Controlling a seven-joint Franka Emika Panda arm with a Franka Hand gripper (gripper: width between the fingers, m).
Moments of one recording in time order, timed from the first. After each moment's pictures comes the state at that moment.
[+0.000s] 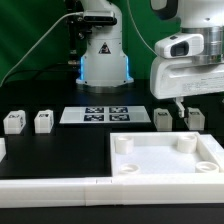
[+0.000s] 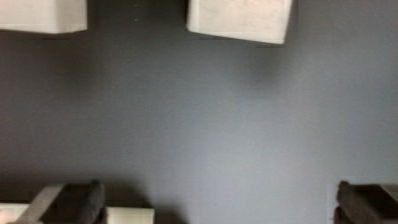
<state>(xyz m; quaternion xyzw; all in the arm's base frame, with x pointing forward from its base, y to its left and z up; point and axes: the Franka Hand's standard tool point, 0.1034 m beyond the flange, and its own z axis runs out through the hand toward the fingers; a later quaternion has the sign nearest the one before) 0.455 0.168 0.046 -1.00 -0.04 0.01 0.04</state>
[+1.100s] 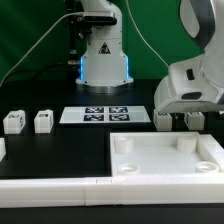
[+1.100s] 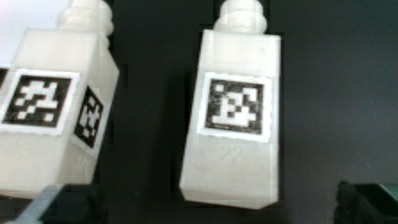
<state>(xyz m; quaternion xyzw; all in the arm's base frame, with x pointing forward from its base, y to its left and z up) 0.420 0.175 0.026 -0.93 -0.03 0.36 0.00</state>
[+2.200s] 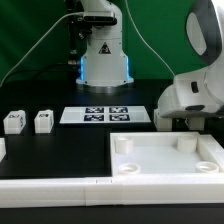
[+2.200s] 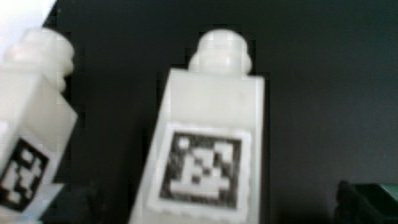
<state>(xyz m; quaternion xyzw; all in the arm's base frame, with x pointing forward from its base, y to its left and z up) 0.395 0.186 0.003 -0.91 -0.03 0.40 -0.01</state>
